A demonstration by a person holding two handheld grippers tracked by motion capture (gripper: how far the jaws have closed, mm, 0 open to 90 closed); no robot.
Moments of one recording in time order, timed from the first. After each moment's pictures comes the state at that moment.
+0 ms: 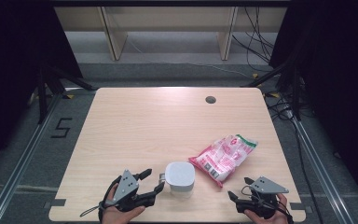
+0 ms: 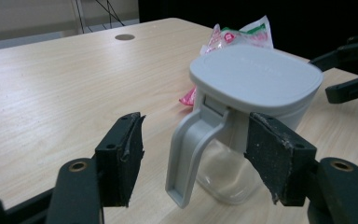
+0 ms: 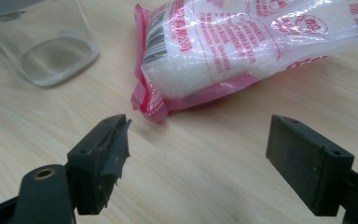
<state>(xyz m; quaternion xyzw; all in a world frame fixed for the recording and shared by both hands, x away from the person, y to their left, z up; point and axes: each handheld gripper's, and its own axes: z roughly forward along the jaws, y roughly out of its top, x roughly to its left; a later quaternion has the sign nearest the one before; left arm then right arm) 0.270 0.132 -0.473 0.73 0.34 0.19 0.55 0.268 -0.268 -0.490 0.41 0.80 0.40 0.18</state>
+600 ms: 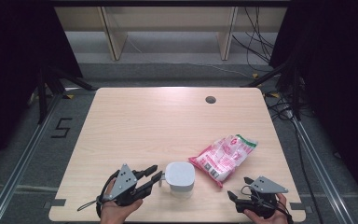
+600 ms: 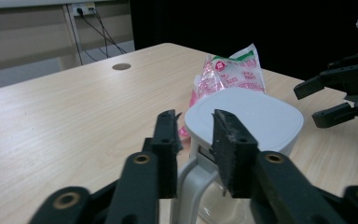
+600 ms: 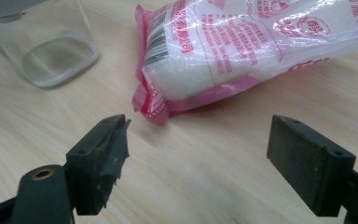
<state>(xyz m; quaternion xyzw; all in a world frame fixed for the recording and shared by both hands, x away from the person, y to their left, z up) 0.278 0.130 -0.450 0.73 0.30 0.21 0.58 0.269 -0.267 -0.490 0.41 0.80 0.39 0.19</state>
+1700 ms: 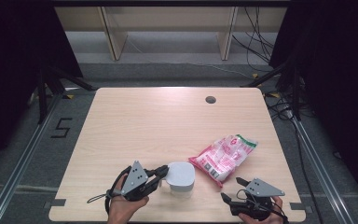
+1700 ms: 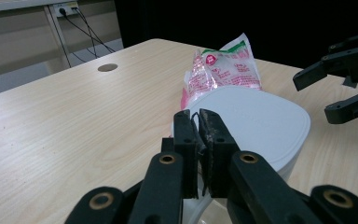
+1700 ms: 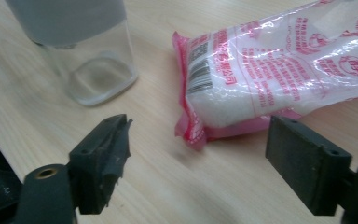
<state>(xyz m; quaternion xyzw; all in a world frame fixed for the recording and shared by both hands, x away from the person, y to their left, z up) 0.289 0.113 -0.455 0.75 0.28 0.21 0.56 0.262 -0.250 -0.483 0.36 0.81 0.43 0.19</state>
